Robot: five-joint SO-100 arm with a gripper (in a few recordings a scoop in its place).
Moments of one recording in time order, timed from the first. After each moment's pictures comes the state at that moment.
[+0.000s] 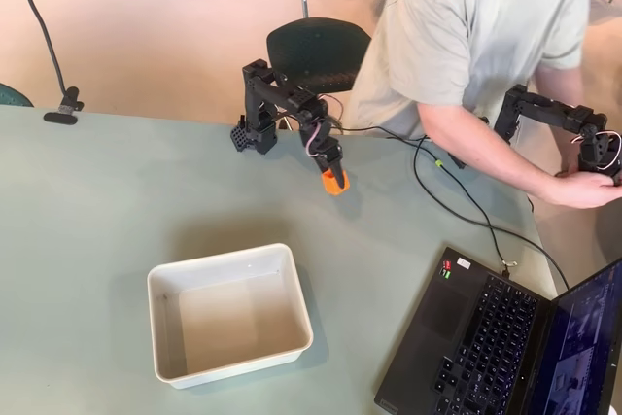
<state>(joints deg) -43.4 104.0 91.8 62.7 12.2</state>
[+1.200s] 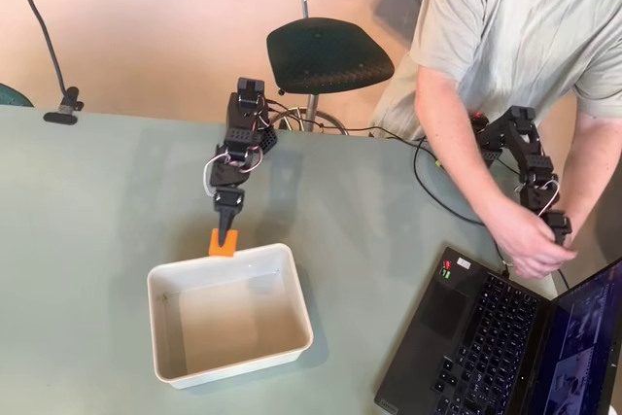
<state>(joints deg) -1.1 76.2 81.7 14.3 6.4</state>
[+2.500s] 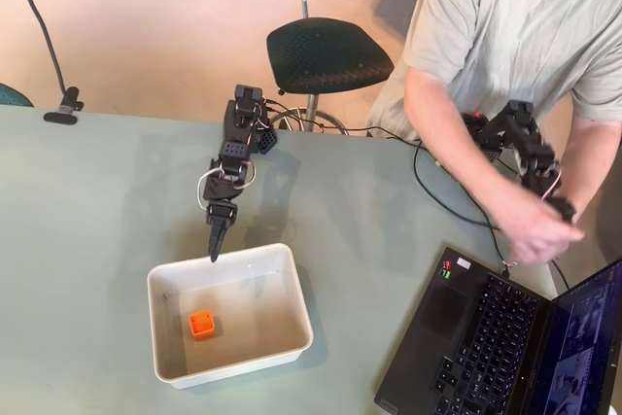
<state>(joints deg) -0.7 83.7 81.7 20.9 6.7</state>
